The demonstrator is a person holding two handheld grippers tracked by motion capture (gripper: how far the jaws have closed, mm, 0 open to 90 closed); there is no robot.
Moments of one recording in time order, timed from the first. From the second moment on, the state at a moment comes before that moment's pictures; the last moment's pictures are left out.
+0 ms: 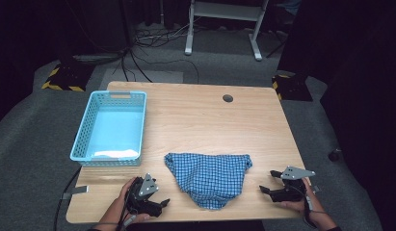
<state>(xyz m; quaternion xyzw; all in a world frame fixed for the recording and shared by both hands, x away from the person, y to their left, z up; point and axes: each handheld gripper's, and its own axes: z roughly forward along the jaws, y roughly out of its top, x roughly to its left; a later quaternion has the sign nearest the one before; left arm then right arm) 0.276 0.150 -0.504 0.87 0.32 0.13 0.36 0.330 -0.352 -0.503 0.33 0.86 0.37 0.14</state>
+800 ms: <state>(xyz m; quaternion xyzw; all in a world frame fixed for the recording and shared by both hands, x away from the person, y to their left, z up) 0.278 0.149 -0.504 0.87 0.31 0.12 0.36 0.326 -0.351 -0.485 0.33 0.87 0.34 0.16</state>
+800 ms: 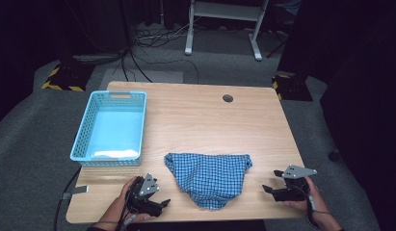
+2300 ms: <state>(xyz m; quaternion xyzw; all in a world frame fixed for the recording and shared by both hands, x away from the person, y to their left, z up) 0.278 0.149 -0.504 0.87 0.31 0.12 0.36 0.315 -0.289 -0.456 0.24 0.89 0.34 0.16</state>
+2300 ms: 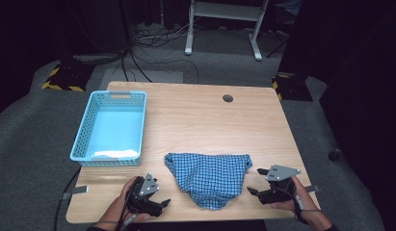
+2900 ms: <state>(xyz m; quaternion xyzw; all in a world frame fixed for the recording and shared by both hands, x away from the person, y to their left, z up) 0.279 0.148 -0.504 0.87 0.31 0.12 0.36 0.310 -0.249 -0.445 0.20 0.90 0.36 0.15</state>
